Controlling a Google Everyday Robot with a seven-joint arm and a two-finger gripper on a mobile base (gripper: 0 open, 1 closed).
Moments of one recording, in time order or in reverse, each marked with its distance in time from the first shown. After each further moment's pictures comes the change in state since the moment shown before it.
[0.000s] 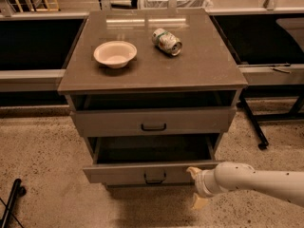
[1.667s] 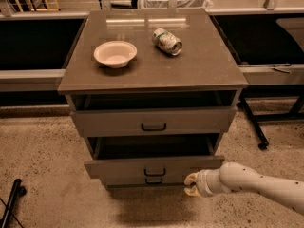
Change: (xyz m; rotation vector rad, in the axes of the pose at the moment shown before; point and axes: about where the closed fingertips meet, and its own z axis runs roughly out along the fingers) arm -0.007 -0.010 0.005 0.041 -0.101 0.006
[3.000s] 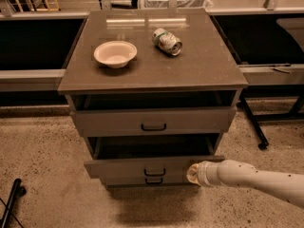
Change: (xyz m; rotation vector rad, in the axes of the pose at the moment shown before) arm 0.016 -0.052 0.003 0.154 0.058 0.020
